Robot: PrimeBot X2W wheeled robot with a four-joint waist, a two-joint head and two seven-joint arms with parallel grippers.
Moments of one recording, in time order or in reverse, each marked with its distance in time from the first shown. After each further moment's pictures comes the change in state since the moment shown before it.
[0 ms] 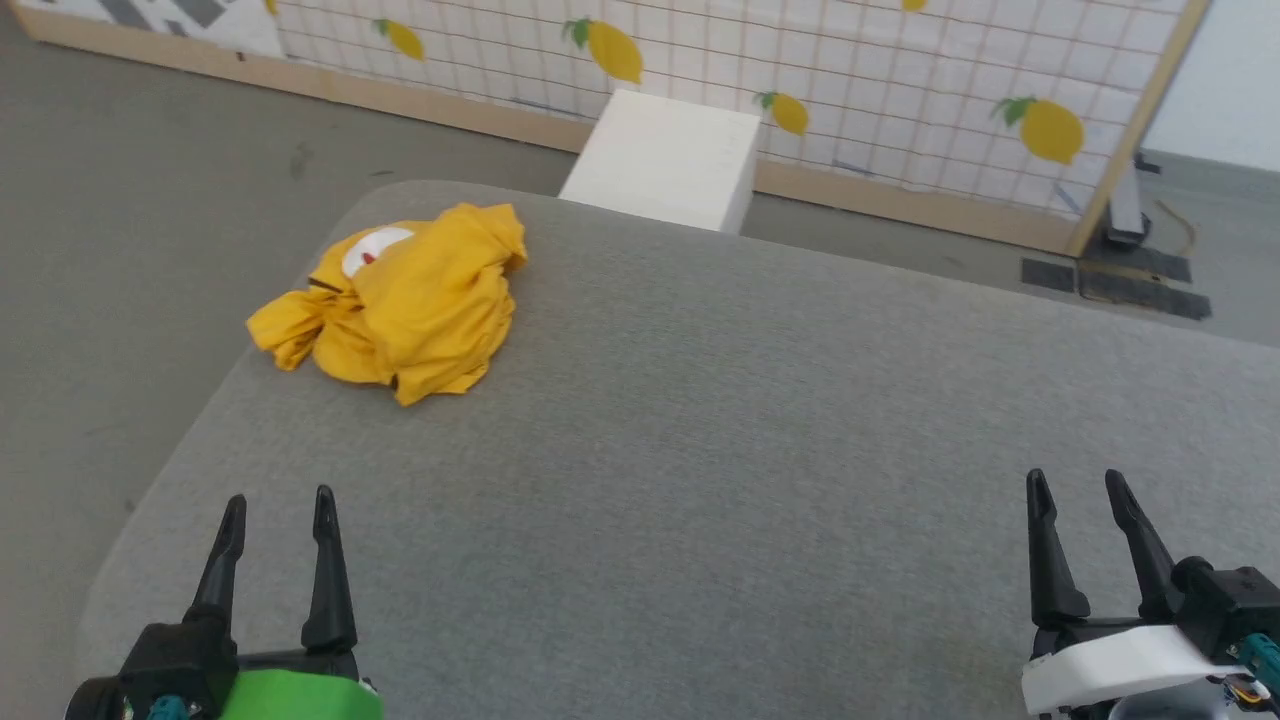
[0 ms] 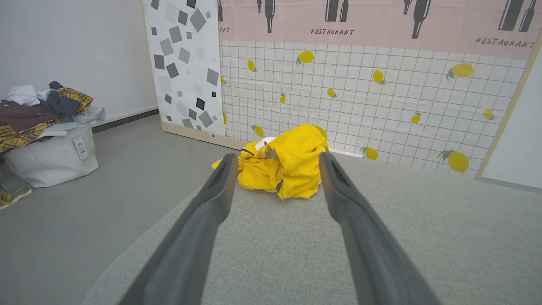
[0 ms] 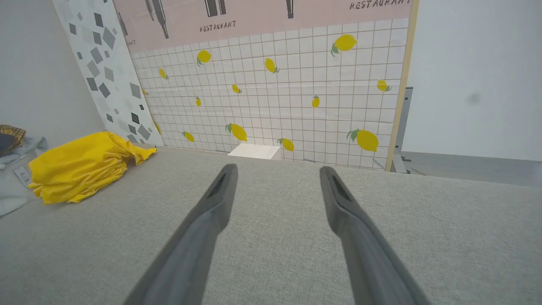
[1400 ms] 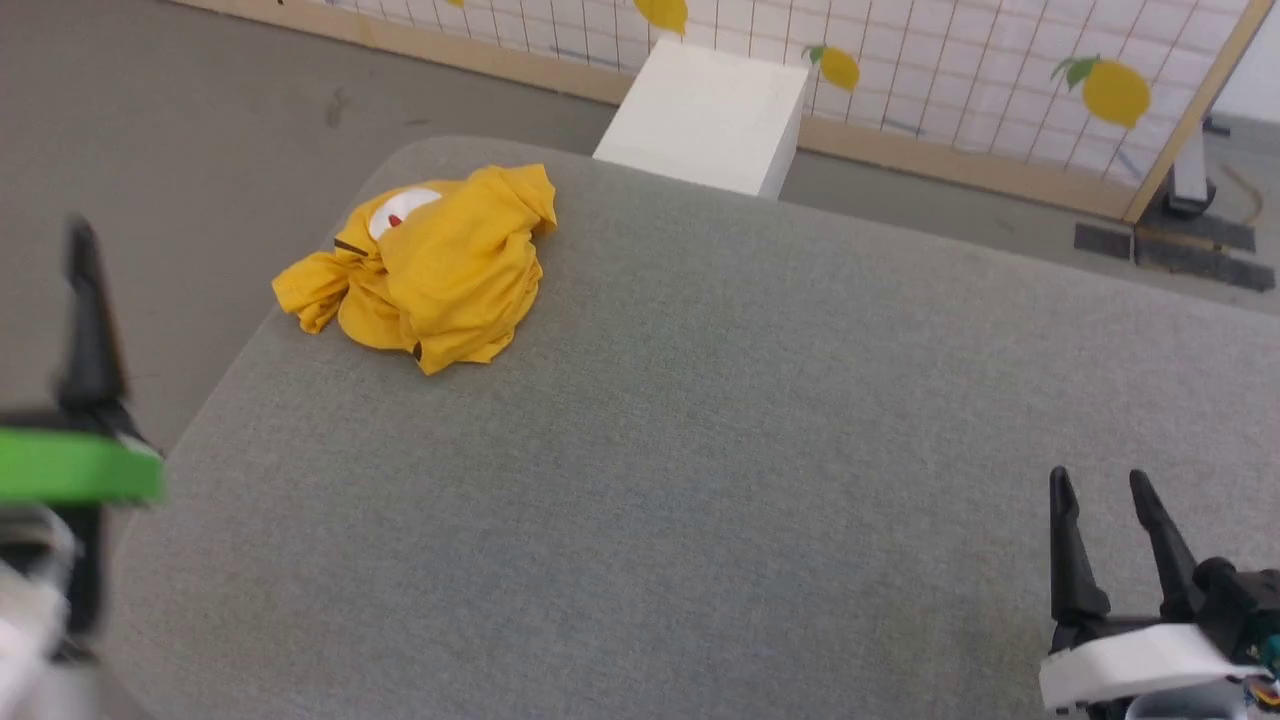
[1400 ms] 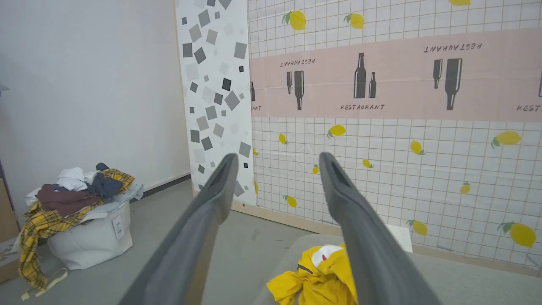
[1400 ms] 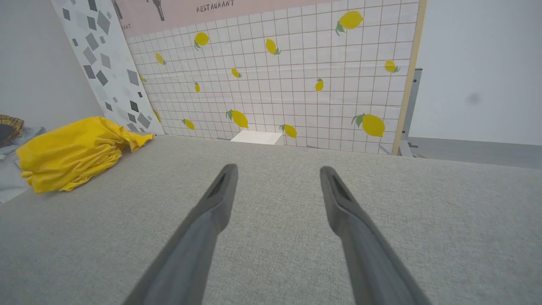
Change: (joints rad) left arm -0.344 0.250 0.120 -0.027 -0.176 -0.044 0.140; right arm -0.001 0.000 -0.032 0.012 -0.006 0.000 -0.016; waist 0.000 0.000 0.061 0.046
